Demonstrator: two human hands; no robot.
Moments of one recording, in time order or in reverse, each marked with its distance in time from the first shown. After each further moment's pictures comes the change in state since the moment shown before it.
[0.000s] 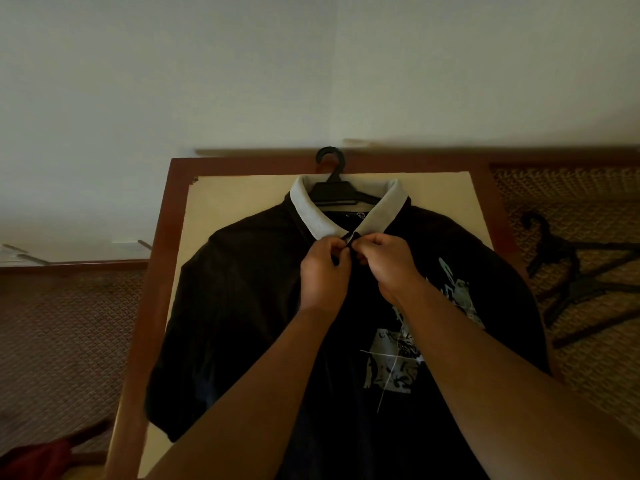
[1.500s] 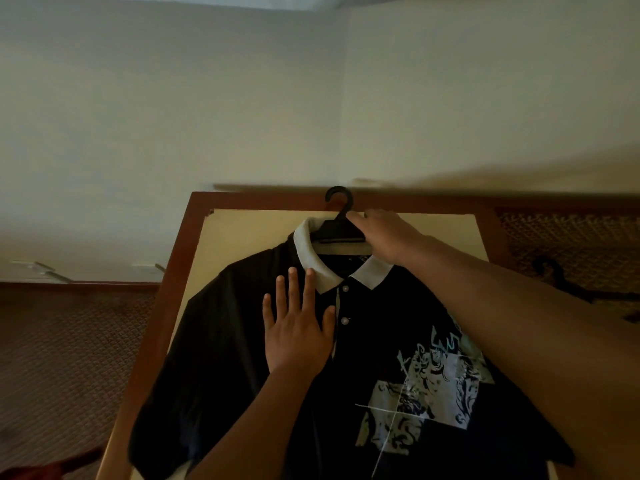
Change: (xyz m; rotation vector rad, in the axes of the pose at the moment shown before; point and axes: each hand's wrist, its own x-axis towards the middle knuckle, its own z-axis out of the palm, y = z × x) left_hand -0.023 -0.034 -0.022 0.932 0.019 0.027; right_hand 0.090 -0.071 -0.017 -1.541 -0.194 -0.871
